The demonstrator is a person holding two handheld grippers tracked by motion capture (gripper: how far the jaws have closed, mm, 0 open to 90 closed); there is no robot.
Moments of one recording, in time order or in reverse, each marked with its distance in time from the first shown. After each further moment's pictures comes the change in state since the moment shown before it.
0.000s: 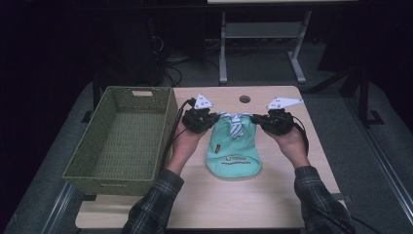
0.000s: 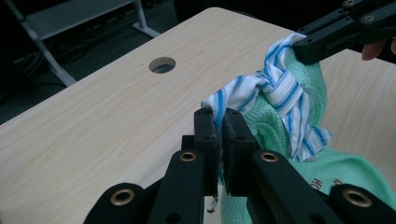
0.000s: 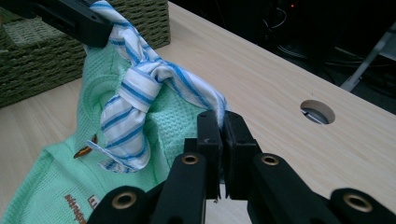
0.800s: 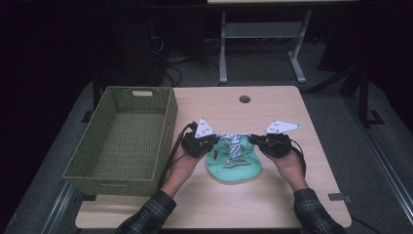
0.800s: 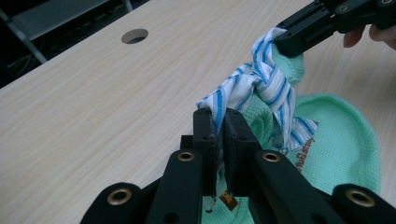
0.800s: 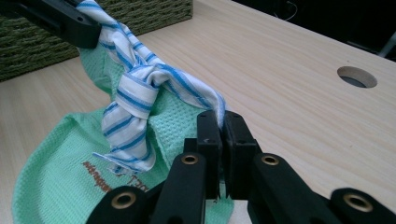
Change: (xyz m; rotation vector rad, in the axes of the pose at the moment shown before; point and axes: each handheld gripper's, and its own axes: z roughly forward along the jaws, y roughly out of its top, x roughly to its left) left arm -0.038 -0.048 -0.011 0.025 -0.019 0.071; right arm 0.034 -0.054 0.001 -0.013 0.027 0.015
